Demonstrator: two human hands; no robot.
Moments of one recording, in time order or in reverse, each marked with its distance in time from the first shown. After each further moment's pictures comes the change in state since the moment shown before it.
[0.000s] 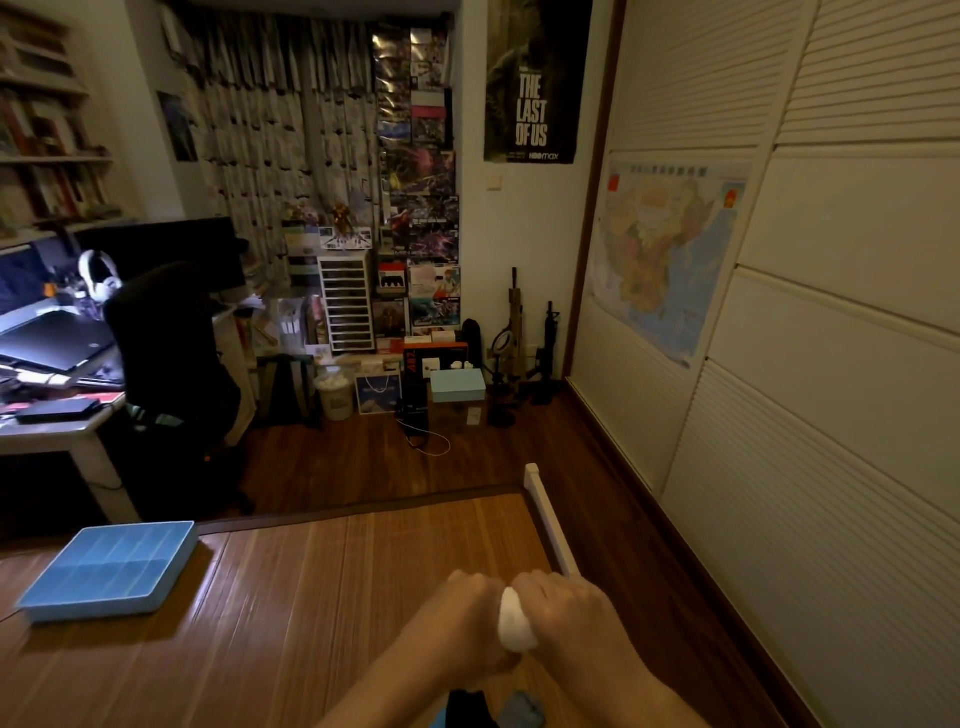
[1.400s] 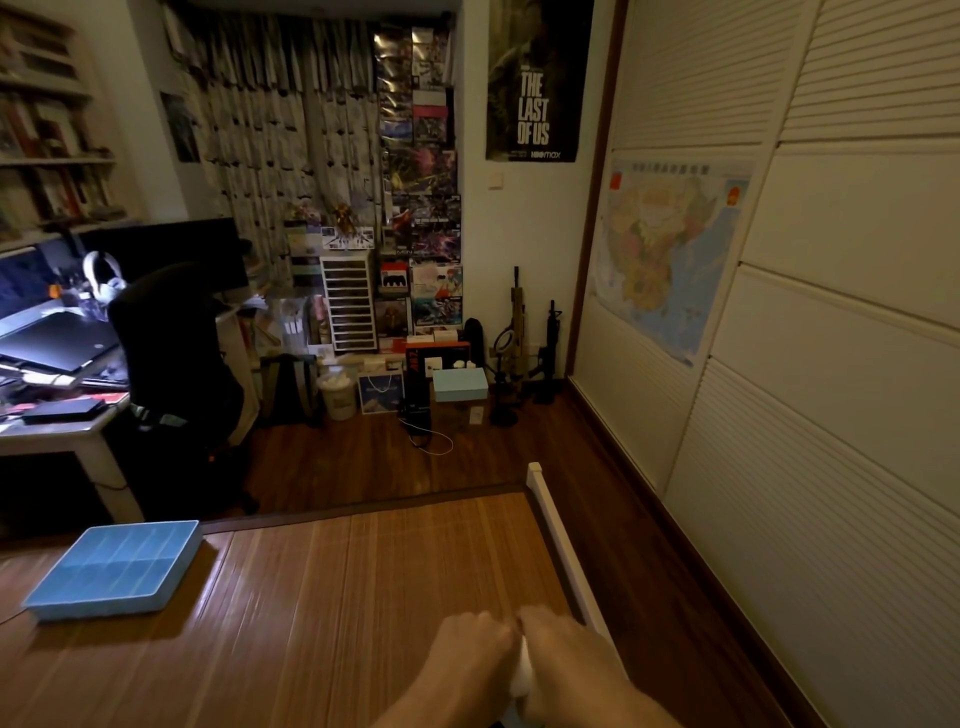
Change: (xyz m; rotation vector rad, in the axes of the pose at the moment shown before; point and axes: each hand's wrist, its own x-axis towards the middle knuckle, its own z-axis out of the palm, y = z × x) left_hand 0.014 -0.001 0.039 0.395 -0.089 0.029; right_hand 0.022 0.007 0.048 0.179 -0.700 0.491
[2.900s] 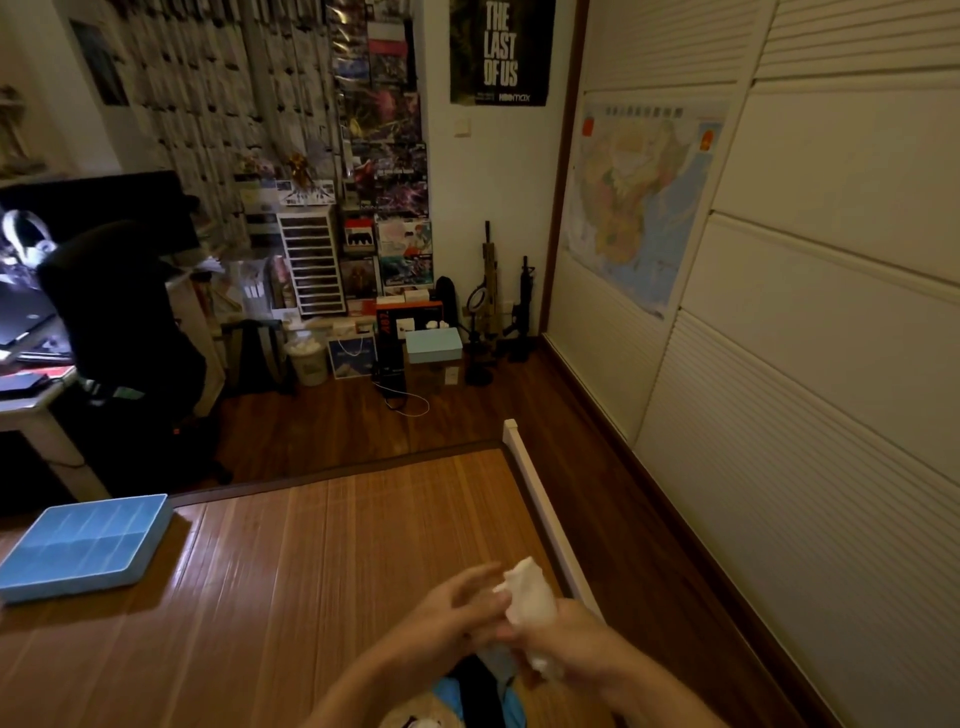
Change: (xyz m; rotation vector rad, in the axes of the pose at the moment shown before) left_hand 0.001 -0.030 0.051 -1.722 -0.211 0.016; right_hand -0.029 0.049 0.034 1.285 -0.228 0.045
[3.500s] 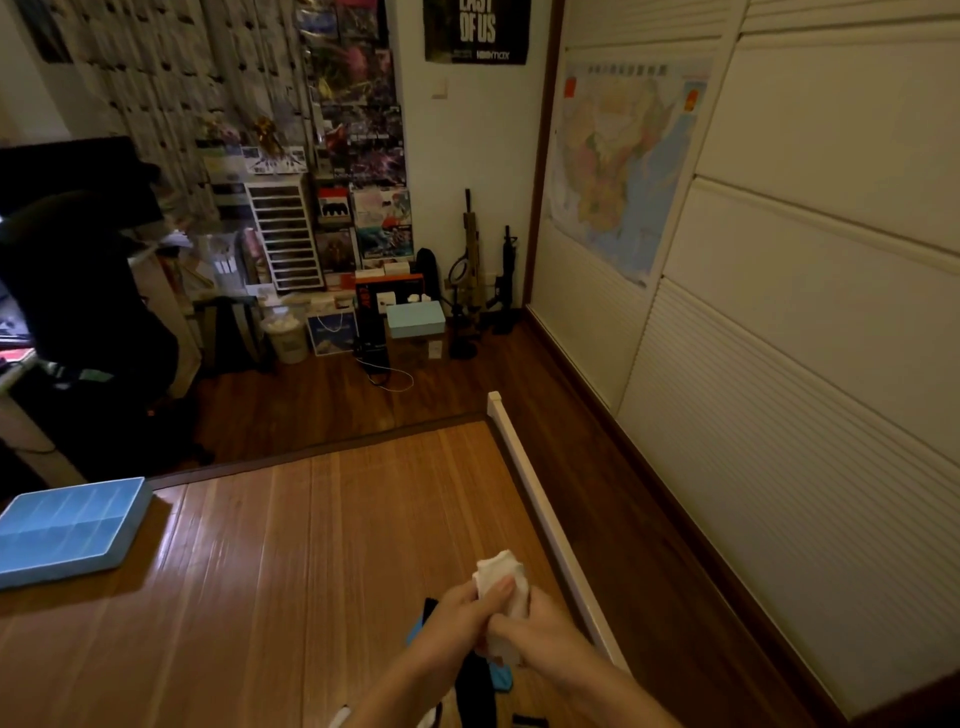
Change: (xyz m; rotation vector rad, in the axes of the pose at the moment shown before) left_hand 0.032 -0.048 0.031 0.042 0.210 -0.021; right_hand 0.011 0.030 0.021 -0.071 0.217 0.029
